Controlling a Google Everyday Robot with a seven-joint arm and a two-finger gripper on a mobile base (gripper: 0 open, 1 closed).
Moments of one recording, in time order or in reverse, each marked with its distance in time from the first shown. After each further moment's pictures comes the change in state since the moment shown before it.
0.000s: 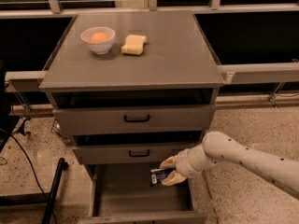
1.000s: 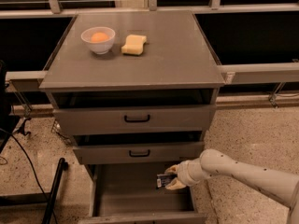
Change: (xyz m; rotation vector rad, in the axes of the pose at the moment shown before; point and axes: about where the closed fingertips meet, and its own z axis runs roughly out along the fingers) arm 0.099 -0.015 0.071 0.106 0.074 0.030
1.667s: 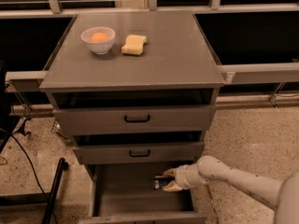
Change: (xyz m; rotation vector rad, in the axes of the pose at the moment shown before) arm 0.026 -0.002 0.045 0.028 -0.044 0.035
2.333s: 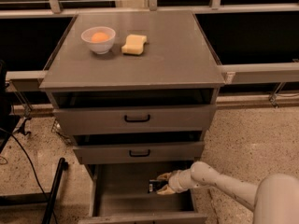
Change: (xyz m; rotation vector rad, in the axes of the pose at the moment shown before) arm 0.024 0.002 0.073 -0.006 -0.065 0.021
